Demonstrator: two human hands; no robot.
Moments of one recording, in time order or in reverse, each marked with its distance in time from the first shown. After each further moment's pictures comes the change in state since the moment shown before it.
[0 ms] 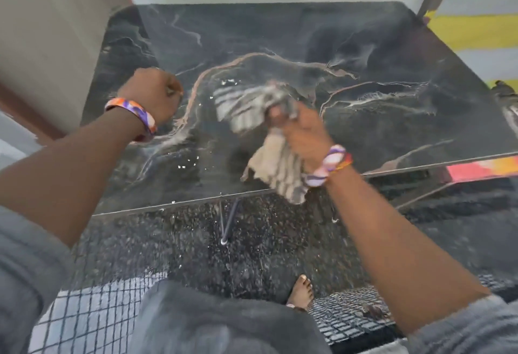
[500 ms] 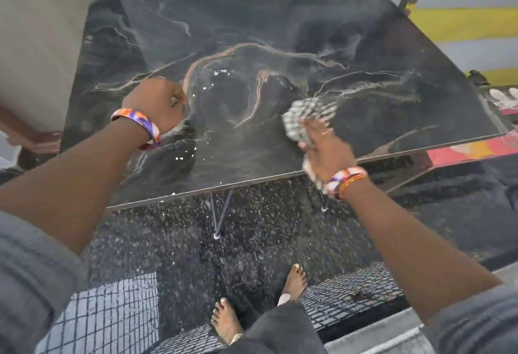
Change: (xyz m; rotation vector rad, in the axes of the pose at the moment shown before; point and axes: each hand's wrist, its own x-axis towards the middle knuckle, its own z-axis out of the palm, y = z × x) left_hand -0.011 -0.011 0.025 0.006 -0.035 0.129; right_hand -0.026 0.055 -0.049 -1.152 0.065 0.014
